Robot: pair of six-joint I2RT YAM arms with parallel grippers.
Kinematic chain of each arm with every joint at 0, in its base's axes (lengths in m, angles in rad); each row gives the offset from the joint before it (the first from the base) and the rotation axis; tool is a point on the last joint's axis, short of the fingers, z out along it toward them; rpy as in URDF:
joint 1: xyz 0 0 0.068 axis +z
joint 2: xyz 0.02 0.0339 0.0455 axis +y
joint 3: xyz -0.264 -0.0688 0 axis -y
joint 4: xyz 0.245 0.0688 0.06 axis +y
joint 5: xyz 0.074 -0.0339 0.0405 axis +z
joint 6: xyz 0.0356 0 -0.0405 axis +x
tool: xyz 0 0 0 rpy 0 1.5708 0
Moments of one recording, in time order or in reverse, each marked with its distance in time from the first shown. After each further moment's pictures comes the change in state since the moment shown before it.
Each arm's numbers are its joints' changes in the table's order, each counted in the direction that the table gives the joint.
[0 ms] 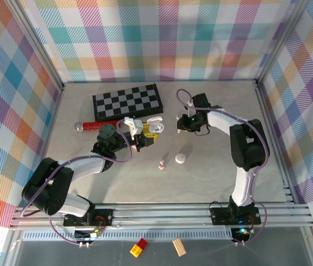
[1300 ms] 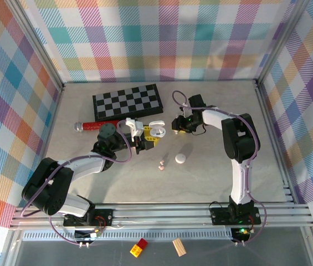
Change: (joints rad) left arm 0.000 0.000 0.008 0.019 -0.126 -0.031; right arm 0.001 0.182 0.108 -0.019 0.083 -0.057
